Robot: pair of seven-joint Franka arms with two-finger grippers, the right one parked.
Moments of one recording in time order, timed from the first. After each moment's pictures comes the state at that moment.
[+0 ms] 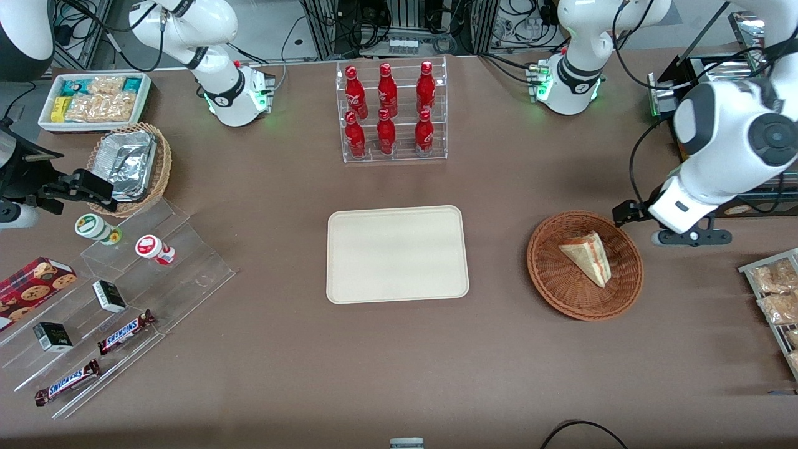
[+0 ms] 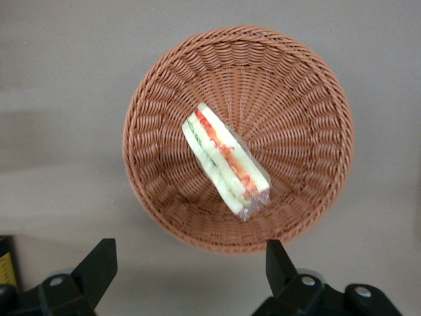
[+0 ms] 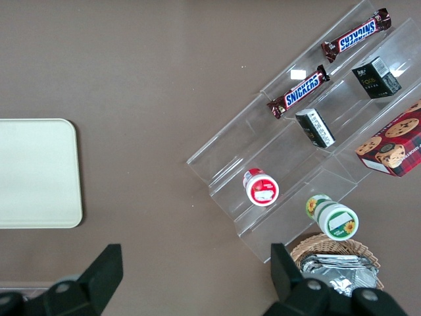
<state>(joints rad) 0.01 0.02 -0.04 -2.15 0.01 2.14 -0.02</state>
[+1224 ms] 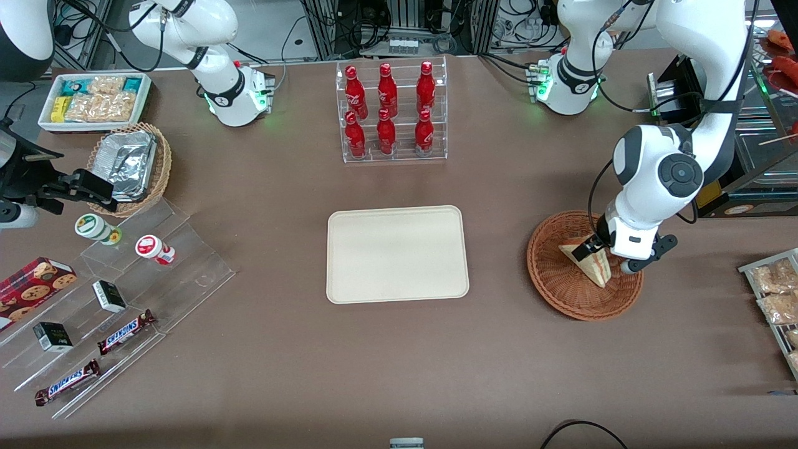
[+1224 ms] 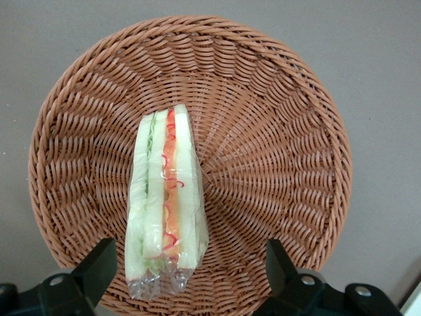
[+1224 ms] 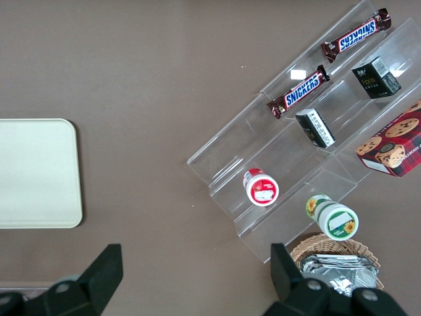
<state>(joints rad) -0.09 0.18 -0.04 -2.20 0.01 2.40 -0.68</state>
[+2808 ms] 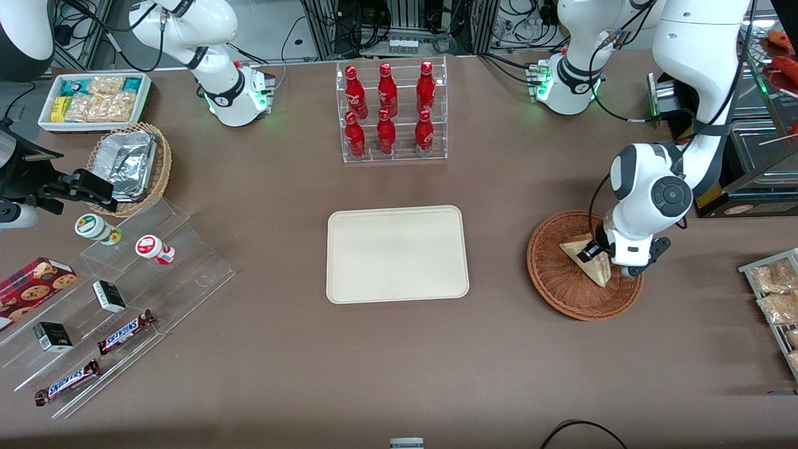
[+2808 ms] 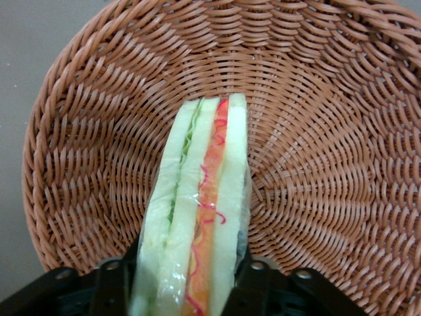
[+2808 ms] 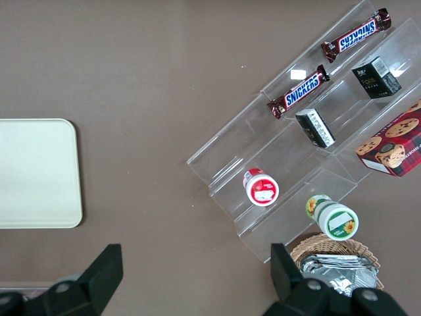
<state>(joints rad) -0.09 0.29 0.00 -2.22 0.01 2.46 -0.77</state>
